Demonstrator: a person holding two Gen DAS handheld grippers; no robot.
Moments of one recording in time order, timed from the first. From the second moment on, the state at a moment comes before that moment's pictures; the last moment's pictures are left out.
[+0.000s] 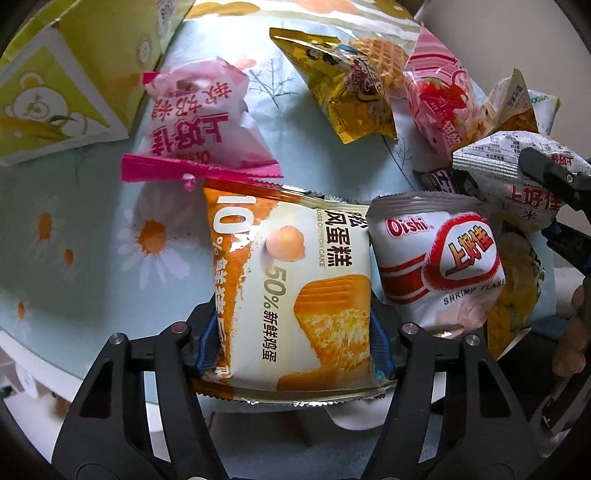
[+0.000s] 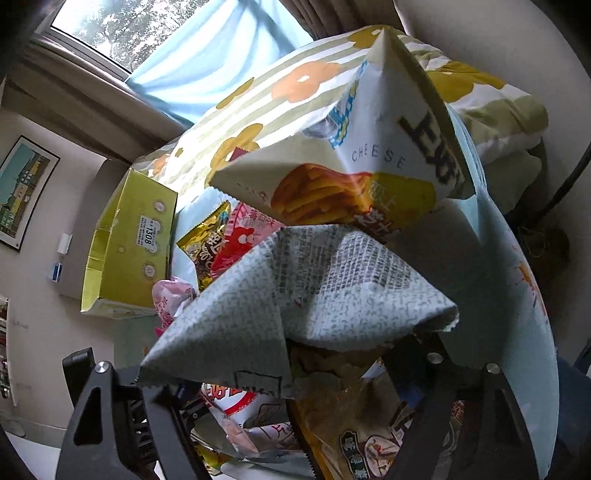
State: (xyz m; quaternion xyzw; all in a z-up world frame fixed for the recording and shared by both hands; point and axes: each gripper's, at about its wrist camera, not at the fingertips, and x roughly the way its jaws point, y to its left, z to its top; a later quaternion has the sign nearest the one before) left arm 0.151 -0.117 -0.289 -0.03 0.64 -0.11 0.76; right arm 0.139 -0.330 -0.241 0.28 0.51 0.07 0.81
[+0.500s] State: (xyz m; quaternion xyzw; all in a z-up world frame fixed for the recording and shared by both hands) left arm 0.119 -0.074 -0.200 -0.07 0.57 -0.07 0.81; right arm 0.132 -0.295 -0.182 0.25 0.47 0.13 0.84
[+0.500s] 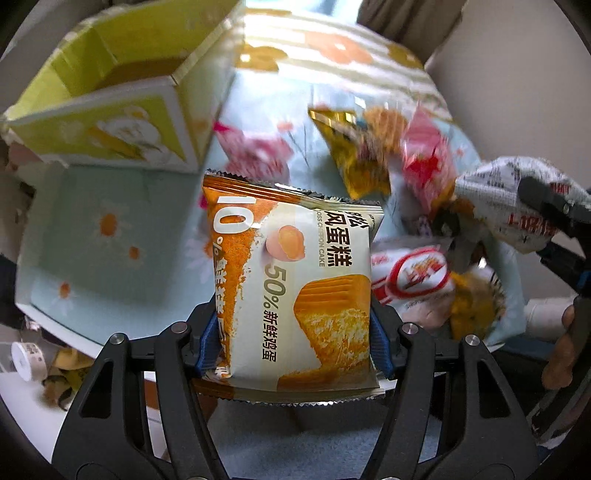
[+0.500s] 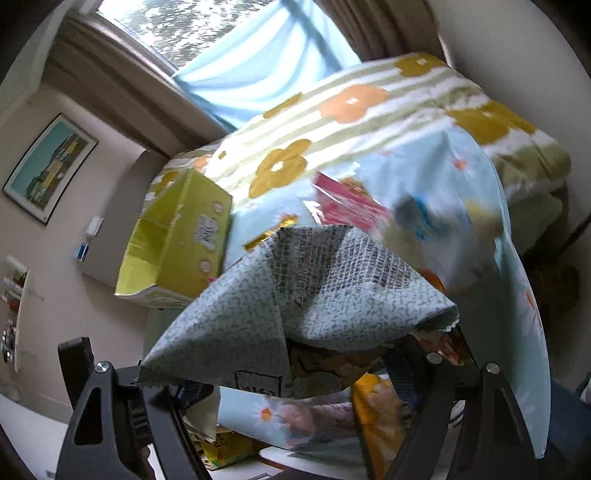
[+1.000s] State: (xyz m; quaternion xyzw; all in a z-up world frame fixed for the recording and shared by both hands) left arm 0.179 0.007 -0.109 -0.10 0.46 -0.07 0.88; right arm 0.168 -0.213 -0.114 0.17 0.42 0.17 0.88
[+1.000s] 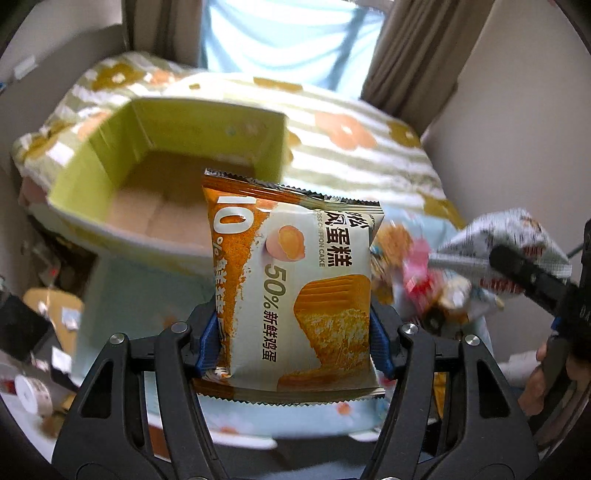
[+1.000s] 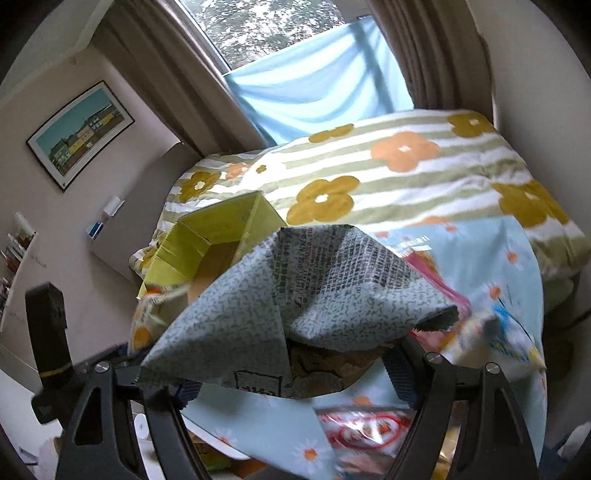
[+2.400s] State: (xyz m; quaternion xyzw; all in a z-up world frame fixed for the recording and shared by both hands) left arm 0.333 0.239 -0.167 -0.05 0.56 -0.08 0.82; right arm 0.287 0.040 -0.181 0.07 0.49 0.12 0.86
